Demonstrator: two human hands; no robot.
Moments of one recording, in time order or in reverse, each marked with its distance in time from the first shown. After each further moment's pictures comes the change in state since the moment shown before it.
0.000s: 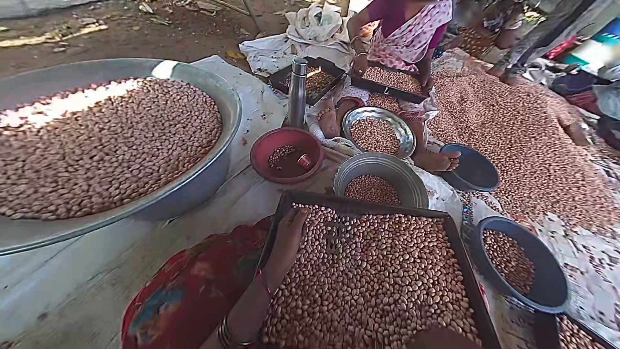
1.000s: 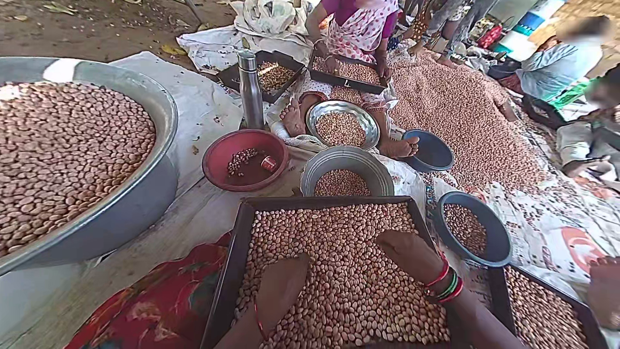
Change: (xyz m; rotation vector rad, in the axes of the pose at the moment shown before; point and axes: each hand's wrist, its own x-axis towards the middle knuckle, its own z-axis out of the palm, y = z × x) left_hand -0.043 0.007 0.043 1.771 -0.829 -0.225; right_hand 0.001 0.020 -0.065 0.161 0.764 0.228
